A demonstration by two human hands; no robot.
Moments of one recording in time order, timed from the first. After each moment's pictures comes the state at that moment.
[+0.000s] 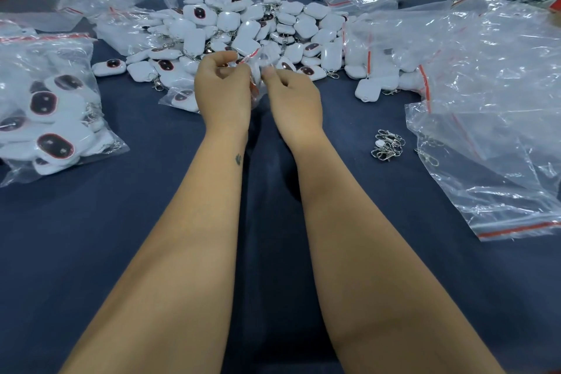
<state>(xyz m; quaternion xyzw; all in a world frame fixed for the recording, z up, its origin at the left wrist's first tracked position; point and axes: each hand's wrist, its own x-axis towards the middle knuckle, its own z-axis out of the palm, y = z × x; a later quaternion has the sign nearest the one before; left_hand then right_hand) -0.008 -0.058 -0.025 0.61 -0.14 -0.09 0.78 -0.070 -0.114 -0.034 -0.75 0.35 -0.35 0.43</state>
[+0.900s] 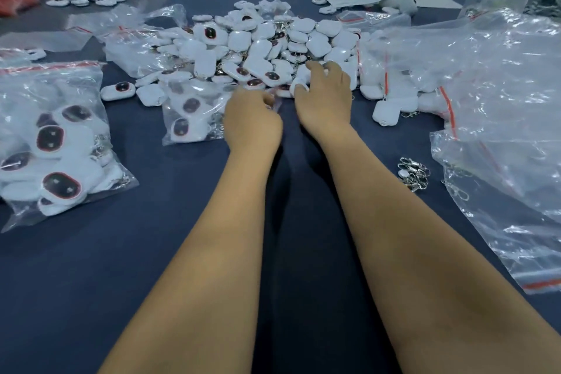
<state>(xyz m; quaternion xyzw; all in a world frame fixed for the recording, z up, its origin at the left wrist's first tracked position) 0.017 -0.084 -0.038 0.85 -0.30 0.01 0.44 -0.041 -0.185 -0.033 -0.85 0.41 -0.27 0.18</state>
